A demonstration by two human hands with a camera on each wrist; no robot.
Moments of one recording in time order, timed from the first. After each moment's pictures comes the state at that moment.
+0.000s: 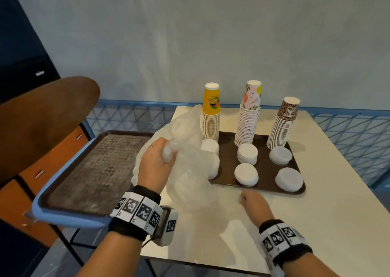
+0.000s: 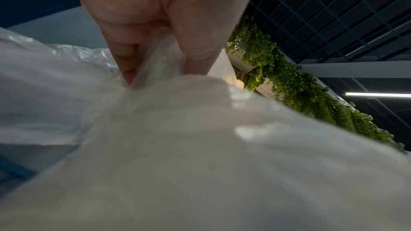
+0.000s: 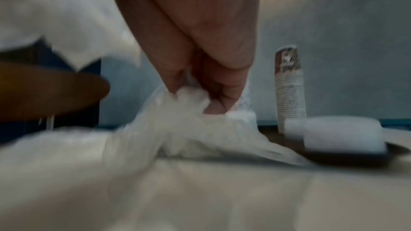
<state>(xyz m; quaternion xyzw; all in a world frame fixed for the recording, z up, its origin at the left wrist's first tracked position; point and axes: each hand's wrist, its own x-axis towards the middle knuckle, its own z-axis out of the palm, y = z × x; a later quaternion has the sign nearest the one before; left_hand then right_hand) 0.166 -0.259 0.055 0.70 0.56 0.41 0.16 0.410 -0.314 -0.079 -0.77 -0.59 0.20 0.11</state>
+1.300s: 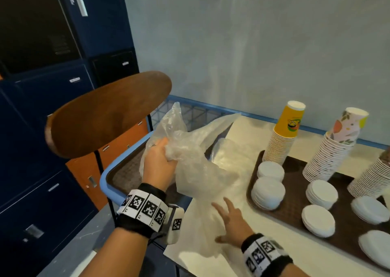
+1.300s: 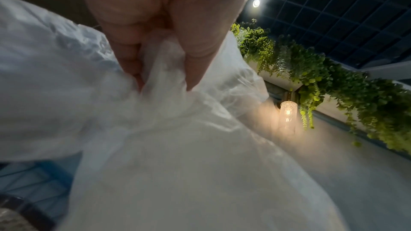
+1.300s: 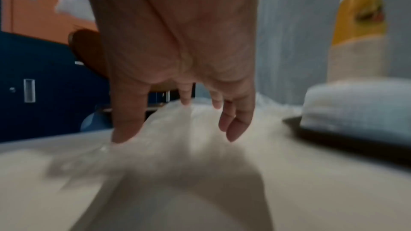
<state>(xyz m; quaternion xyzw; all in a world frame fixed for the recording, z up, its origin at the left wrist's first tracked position) 0.036 -0.234 0.069 0.56 0.65 0.49 0.15 0.239 -0.238 -0.097 -0.57 -0.77 0.29 -0.05</state>
